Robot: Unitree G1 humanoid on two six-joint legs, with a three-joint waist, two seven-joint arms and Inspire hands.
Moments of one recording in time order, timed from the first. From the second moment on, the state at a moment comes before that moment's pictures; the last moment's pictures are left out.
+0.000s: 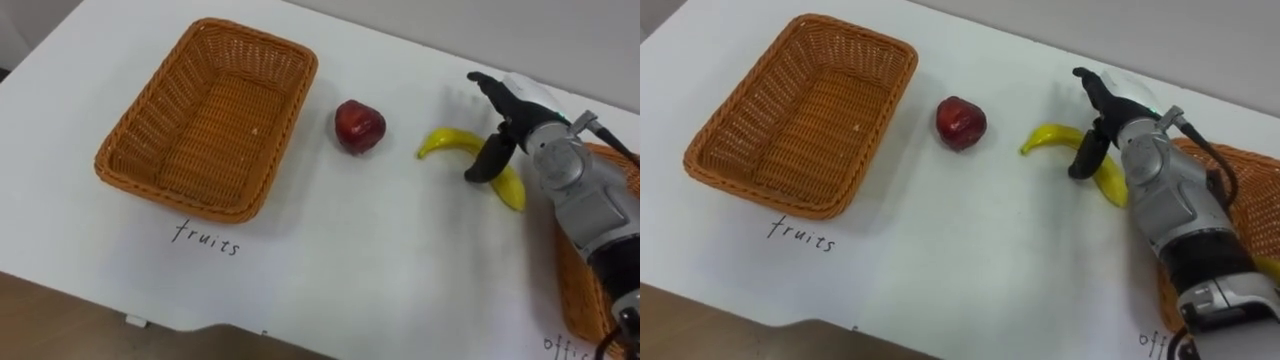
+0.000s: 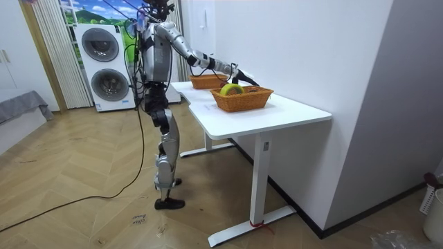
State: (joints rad) left arm 0.11 0.28 -0.07 0.96 0.26 0.14 0.23; right arm -0.59 -0.55 0.27 0.62 -0.48 0.15 0.09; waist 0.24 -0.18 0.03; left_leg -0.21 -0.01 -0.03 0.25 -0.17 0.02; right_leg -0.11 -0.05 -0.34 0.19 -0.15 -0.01
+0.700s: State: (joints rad) left arm 0.06 0.31 -0.08 1.06 0.27 0.14 0.22; right arm -0.61 -0.57 0.30 0.69 -0.36 0.14 0.12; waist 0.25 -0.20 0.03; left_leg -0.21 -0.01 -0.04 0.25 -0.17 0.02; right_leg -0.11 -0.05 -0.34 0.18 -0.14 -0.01
